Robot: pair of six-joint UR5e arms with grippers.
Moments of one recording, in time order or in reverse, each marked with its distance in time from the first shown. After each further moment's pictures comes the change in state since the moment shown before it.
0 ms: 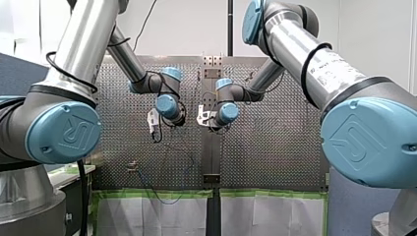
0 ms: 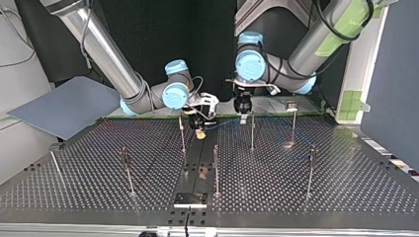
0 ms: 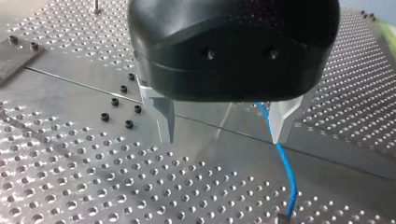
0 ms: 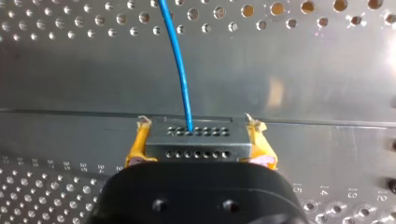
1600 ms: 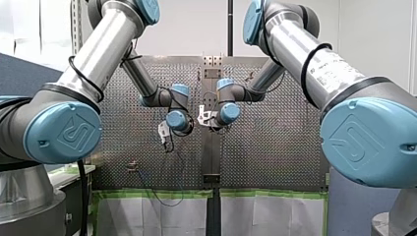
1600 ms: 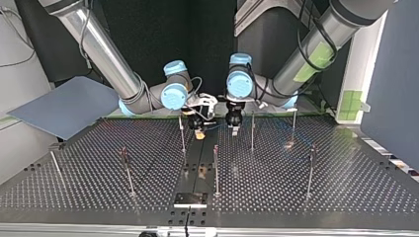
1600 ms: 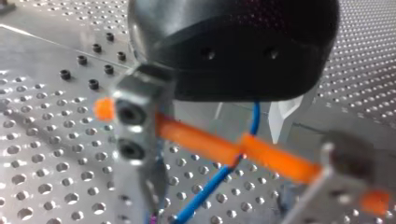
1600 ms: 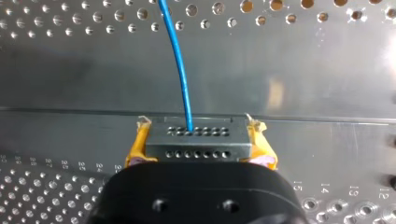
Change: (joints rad) left arm -0.003 -0.213 0.171 0.097 0.012 -0.064; right arm -0.008 0.000 0.000 -0.001 -0.012 0.001
